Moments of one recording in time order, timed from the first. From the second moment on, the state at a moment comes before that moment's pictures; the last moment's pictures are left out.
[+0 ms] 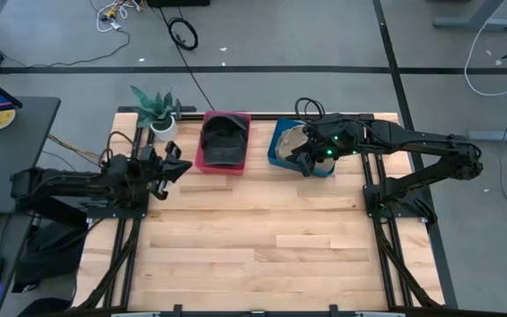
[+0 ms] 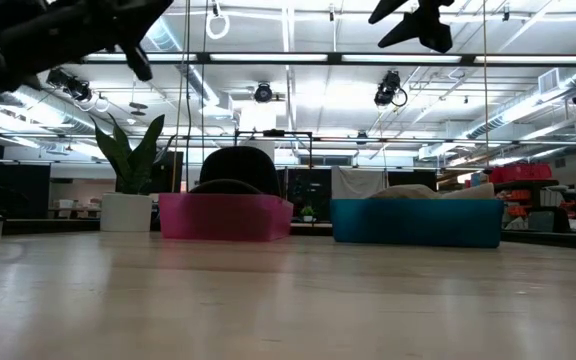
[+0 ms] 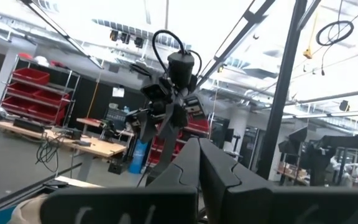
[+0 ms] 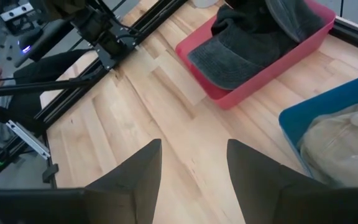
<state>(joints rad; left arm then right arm) 0.16 0.62 0.11 0.99 0.09 -0.36 -0.12 1.24 1.31 -0.74 0.02 0.60</state>
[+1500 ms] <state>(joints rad) 0.16 0.00 0.01 0.58 0.16 -0.22 -0.12 1.24 1.31 -0.74 0.01 0.64</state>
